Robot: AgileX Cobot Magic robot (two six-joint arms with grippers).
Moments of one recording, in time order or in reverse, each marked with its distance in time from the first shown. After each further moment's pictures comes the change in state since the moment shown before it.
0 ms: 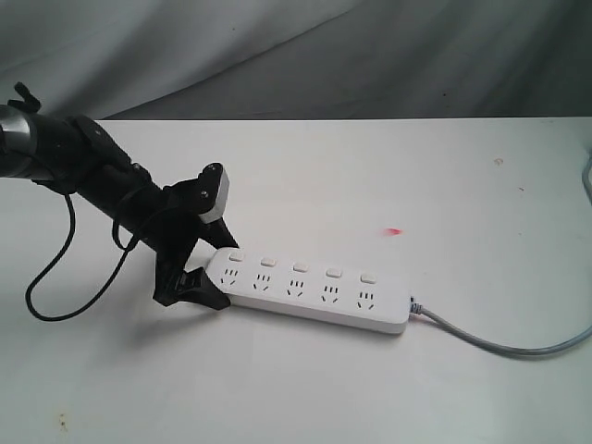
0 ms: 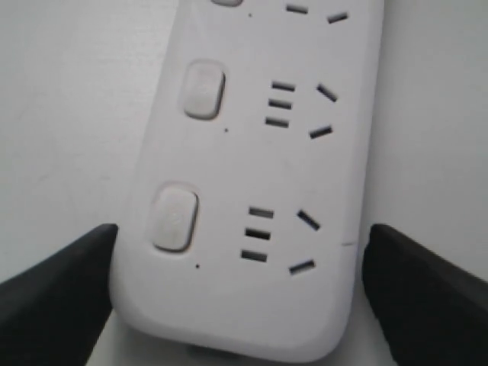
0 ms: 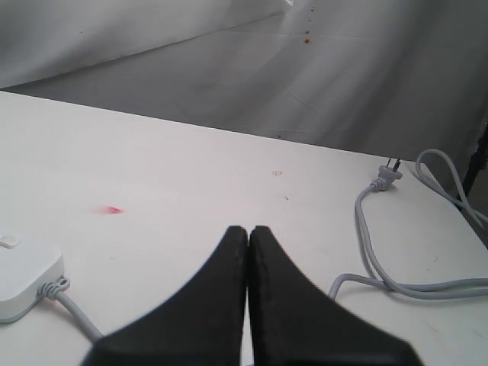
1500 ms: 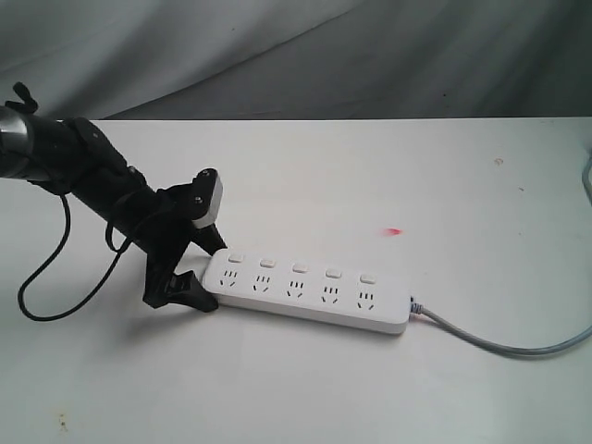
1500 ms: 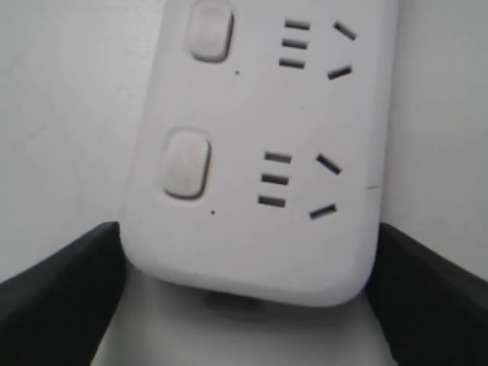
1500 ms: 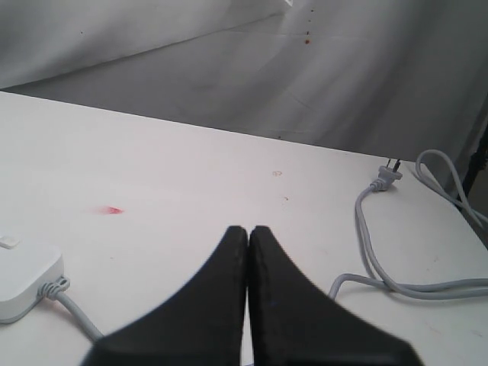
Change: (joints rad) left arm 0.018 0.008 -0.002 0.065 -0.019 -0.012; right arm 0.000 0.000 0.000 0.000 0.000 0.000
